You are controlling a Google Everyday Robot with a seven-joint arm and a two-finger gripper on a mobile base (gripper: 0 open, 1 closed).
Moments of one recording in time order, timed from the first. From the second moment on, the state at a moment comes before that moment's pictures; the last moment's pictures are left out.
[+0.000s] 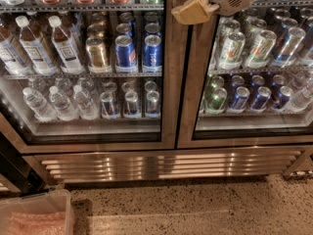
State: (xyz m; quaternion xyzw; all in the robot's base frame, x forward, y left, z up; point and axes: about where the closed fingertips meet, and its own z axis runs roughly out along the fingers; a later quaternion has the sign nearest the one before) arm 0.588 -0.051 1.035 -0.60 0.65 0.18 0.43
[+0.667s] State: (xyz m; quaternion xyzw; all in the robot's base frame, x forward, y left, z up) arm 0.589 -0.053 1.036 -0.59 0.66 0.18 0.43
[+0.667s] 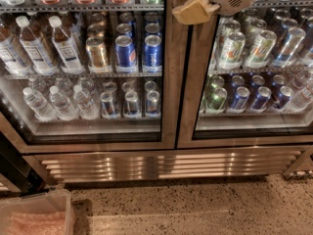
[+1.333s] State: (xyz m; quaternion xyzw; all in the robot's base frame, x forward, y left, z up) arm 0.589 -0.055 1.036 -0.59 0.66 0.18 0.43
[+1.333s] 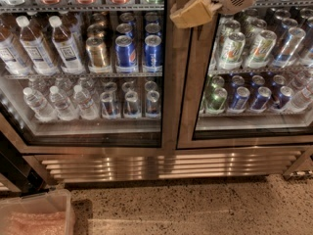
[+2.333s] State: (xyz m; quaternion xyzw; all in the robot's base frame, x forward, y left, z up) arm 0.548 -0.055 1.044 -0.57 0.65 0.16 0.48
